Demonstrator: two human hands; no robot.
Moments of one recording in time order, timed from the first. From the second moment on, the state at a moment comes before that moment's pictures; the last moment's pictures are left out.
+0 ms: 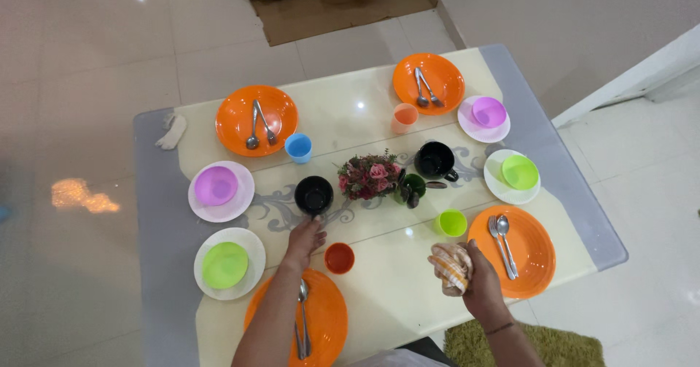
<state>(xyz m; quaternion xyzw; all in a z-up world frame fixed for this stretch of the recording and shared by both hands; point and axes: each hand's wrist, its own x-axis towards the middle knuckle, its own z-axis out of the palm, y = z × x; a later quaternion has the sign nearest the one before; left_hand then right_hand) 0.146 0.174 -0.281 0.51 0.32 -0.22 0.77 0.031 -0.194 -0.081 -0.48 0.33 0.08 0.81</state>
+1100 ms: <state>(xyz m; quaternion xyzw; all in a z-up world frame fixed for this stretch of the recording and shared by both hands) -0.021 0.161 -0.084 0.76 0.15 -0.03 0.63 0.035 -0.059 -0.044 -0.74 -0.14 -0.10 0.65</state>
